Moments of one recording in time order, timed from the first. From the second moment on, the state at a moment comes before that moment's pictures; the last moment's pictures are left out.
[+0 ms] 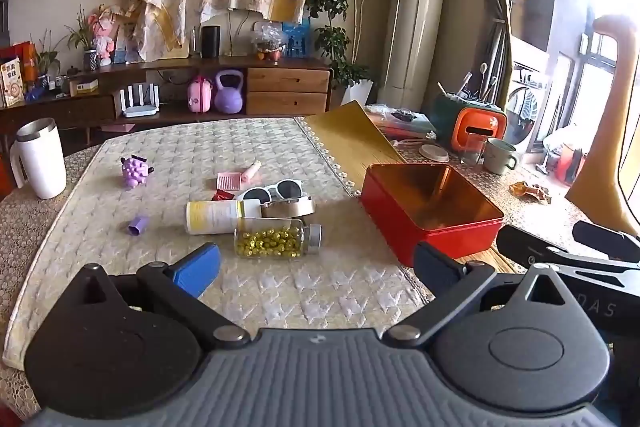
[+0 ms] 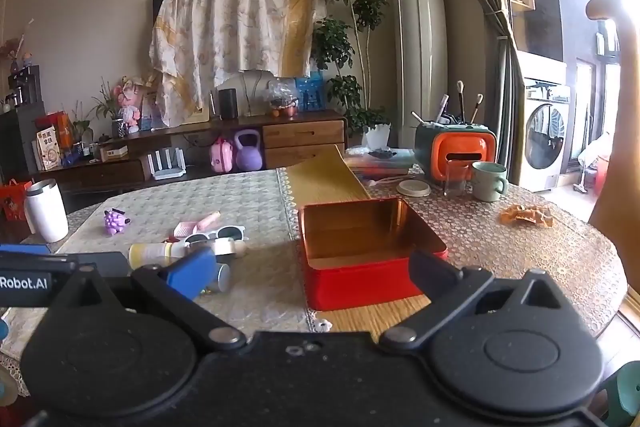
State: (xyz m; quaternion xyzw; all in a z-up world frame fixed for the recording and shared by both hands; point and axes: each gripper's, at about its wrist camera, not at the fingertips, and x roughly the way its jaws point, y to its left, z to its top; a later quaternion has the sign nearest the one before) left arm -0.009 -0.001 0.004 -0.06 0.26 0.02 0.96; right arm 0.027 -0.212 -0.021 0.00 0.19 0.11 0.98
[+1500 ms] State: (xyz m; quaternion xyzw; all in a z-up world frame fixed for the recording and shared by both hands) left arm 0.019 0.051 -0.022 -0.08 0.29 0.08 0.95; right arm 0.049 -0.171 -0.036 -0.06 0.18 0.23 0.95
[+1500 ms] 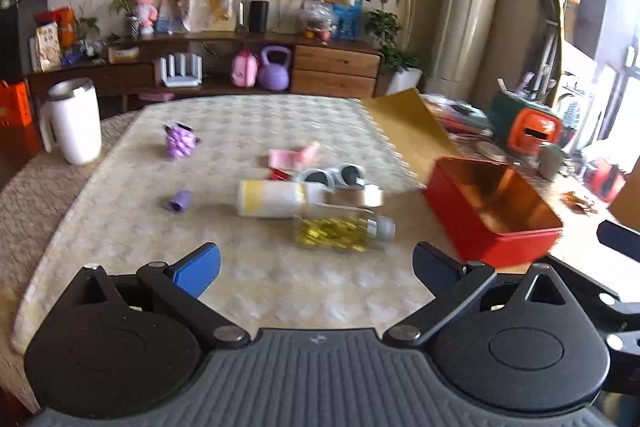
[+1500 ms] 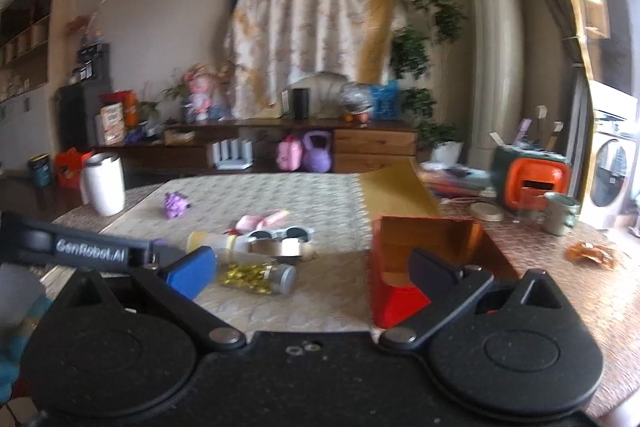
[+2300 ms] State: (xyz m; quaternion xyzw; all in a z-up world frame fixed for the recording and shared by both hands) left arm 0.136 0.192 -0.102 -0.04 0.32 0.15 0.94; right arm 0.181 -0.084 -0.104 -0.21 0.28 0.35 0.87
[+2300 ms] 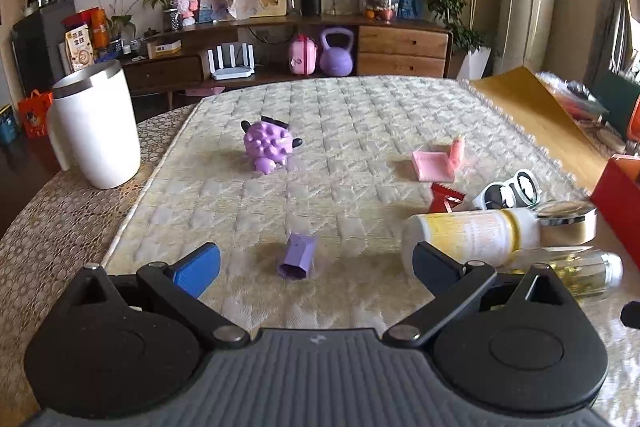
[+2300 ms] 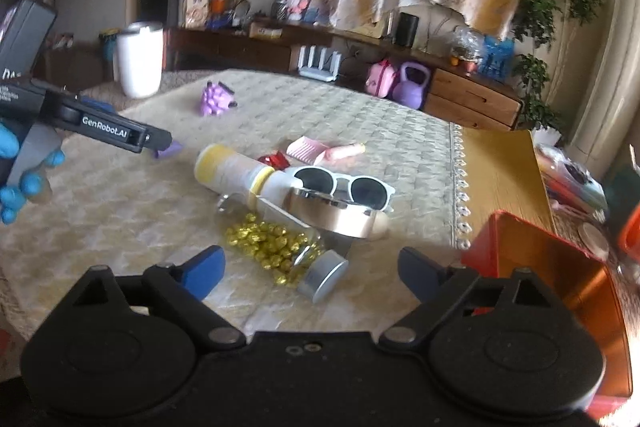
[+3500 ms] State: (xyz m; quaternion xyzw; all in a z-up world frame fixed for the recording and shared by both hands) left arm 0.177 0.220 -0.133 -0.04 0.35 0.11 0.93; right arm 0.206 -0.027 -0.133 -0.26 0.33 0.45 0.79
